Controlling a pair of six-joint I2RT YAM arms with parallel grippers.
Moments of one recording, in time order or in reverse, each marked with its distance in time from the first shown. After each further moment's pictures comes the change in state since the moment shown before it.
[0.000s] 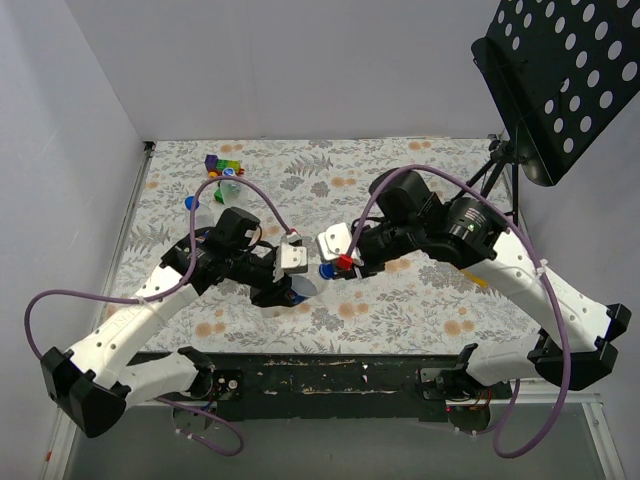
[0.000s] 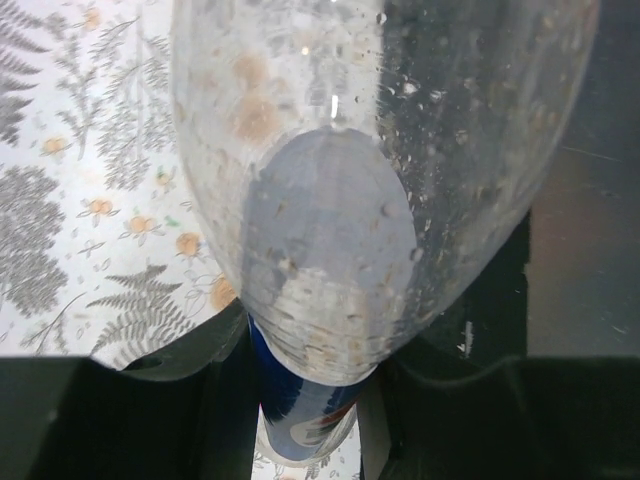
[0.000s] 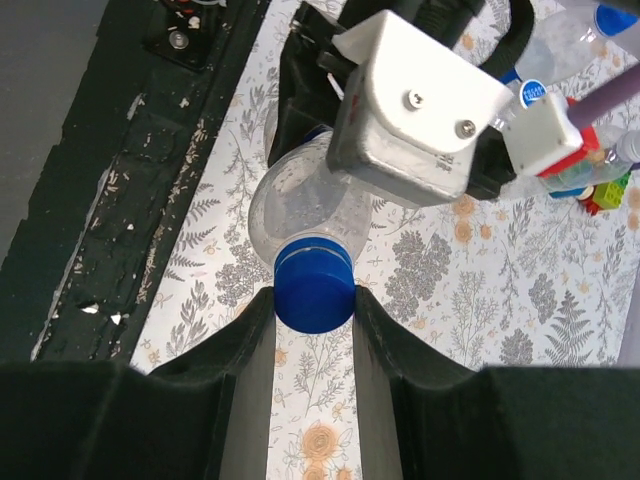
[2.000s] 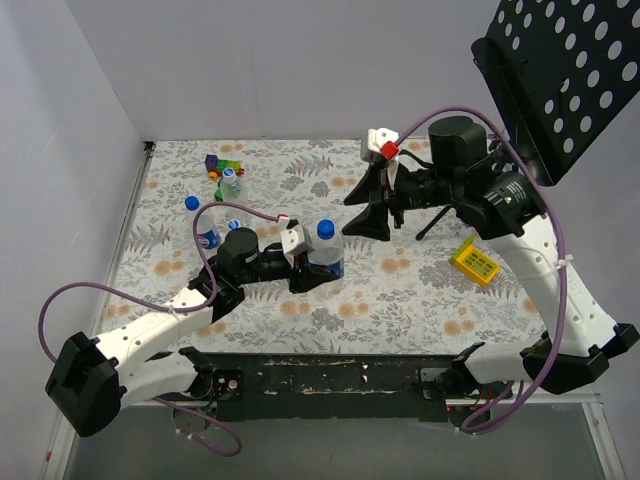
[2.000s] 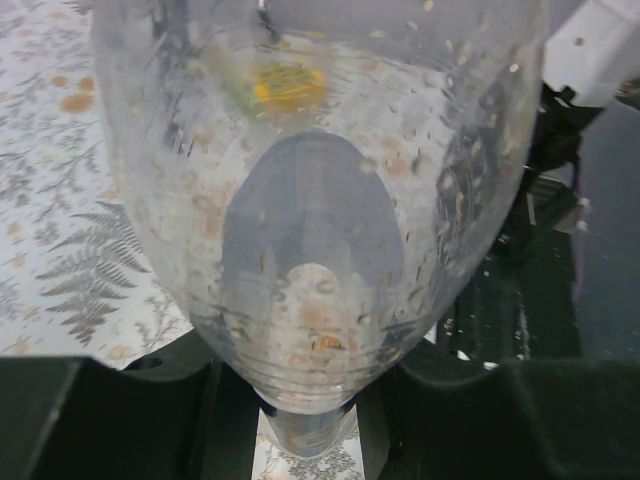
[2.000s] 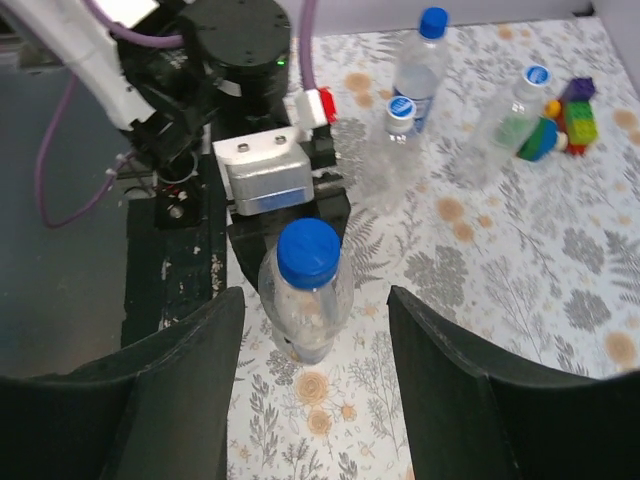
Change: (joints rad) left arm -0.067 -0.041 -0.462 1.250 -0.125 -0.637; right arm -0.348 -0.012 0.116 0.180 -0.175 0.578
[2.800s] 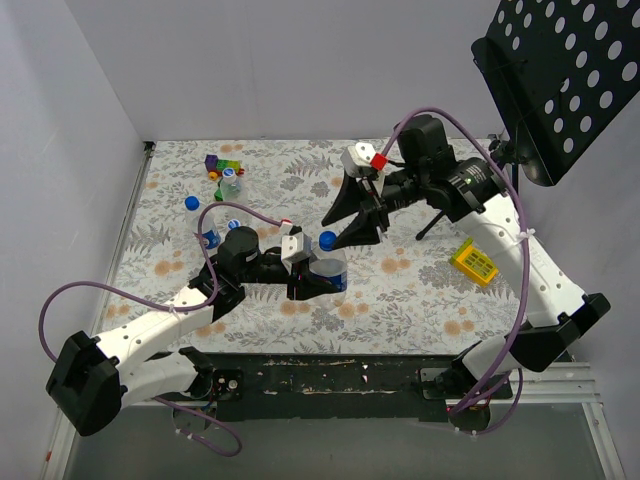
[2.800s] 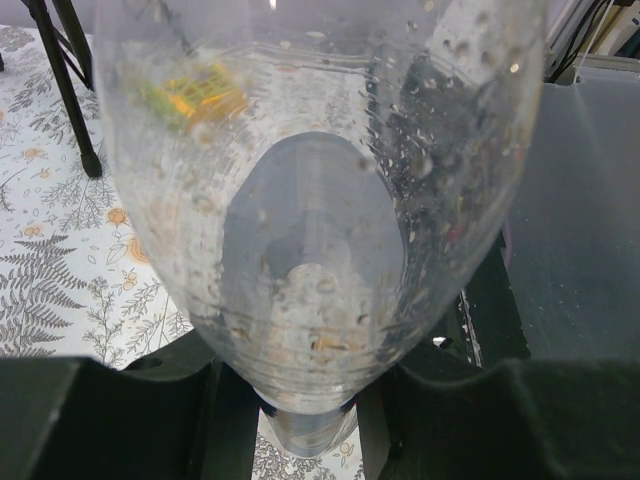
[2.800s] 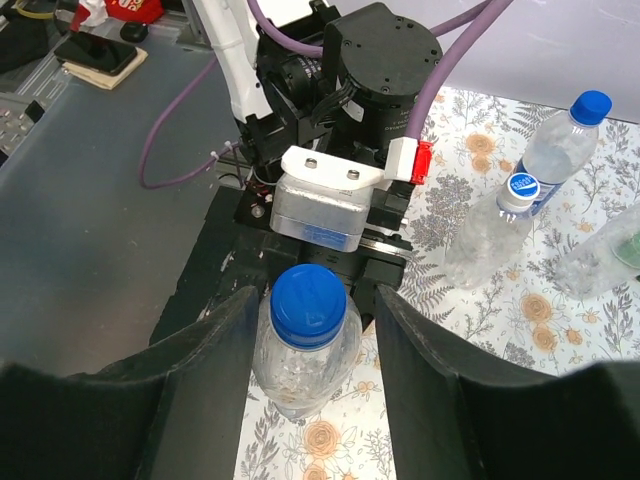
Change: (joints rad) left arm 0.000 0.010 0.009 0.005 0.239 0.010; right arm 0.005 0.142 -0.001 -0.031 -0.438 -0.275
